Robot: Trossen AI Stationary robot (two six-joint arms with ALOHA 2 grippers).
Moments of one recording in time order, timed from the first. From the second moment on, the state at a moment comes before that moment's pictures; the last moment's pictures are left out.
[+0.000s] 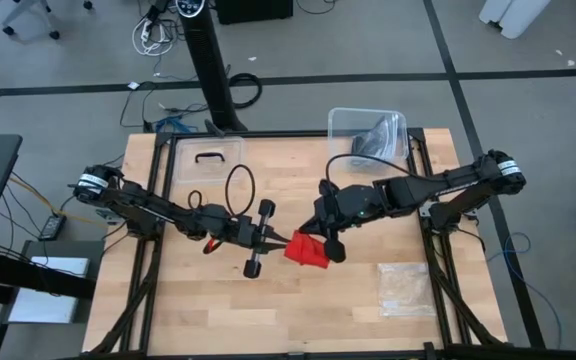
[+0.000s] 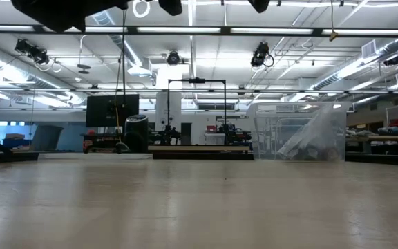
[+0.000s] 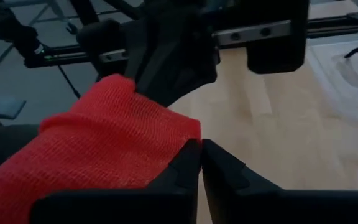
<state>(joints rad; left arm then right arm) -0.23 1.52 0.71 1.01 0.04 0.23 0.23 1.42 1.28 -0.38 0.09 0.21</state>
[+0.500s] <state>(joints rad) -0.26 1.48 0.71 1.00 0.05 0.21 0.30 1.39 1.28 -0.42 0.26 0.23</state>
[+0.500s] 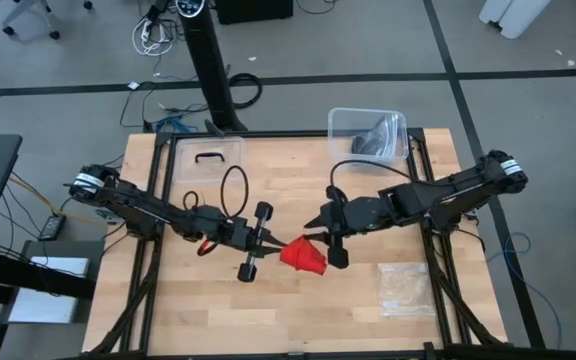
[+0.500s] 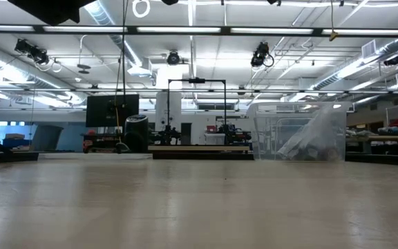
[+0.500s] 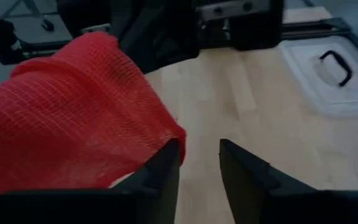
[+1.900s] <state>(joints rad) -0.32 1.48 0.71 0.66 -0.10 0.81 0.35 1.49 1.27 -0.40 0.10 0.50</state>
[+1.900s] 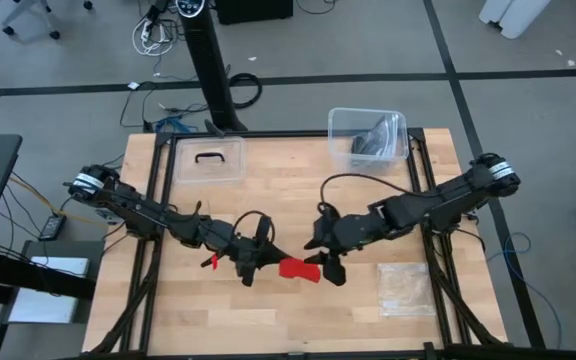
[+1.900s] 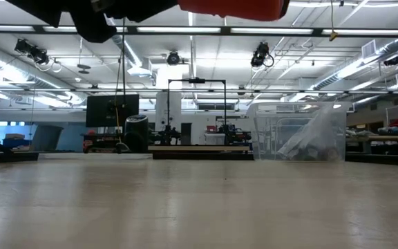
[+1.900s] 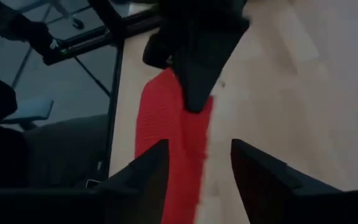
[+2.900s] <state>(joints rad) -0.32 1.48 0.71 0.62 -0.16 0.72 0.37 1.45 1.27 -0.44 0.25 0.45</state>
